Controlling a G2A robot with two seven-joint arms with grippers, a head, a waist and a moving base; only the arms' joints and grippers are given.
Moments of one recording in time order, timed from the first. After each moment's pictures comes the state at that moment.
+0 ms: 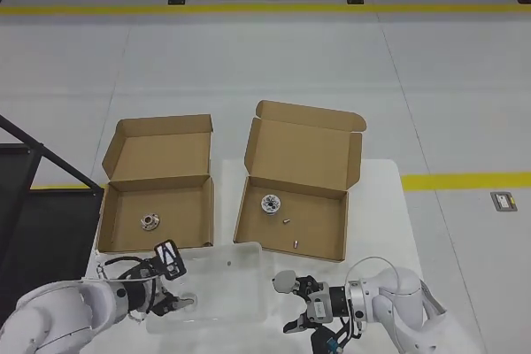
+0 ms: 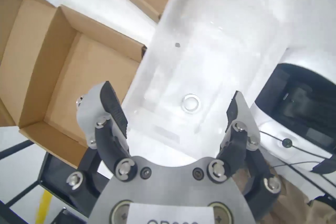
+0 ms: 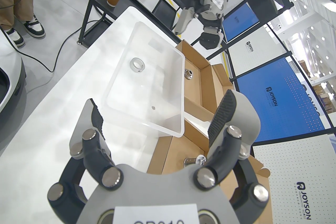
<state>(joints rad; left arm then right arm) 1.42 -0.93 -1.62 -2.09 1.02 -0.85 -0.97 -1.08 -1.12 1.10 -1.65 -2.53 -0.69 -0.98</state>
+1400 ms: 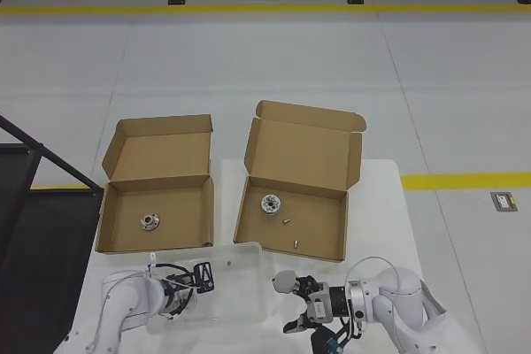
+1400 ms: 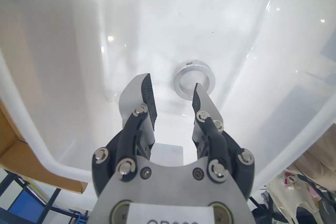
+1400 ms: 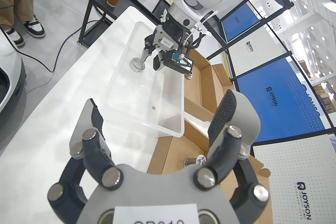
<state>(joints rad) 1.14 -0.92 -1.17 -1.69 1.38 -0.87 -0.95 -1.08 -1.12 1.10 -1.65 -2.53 -0.69 -0.98</state>
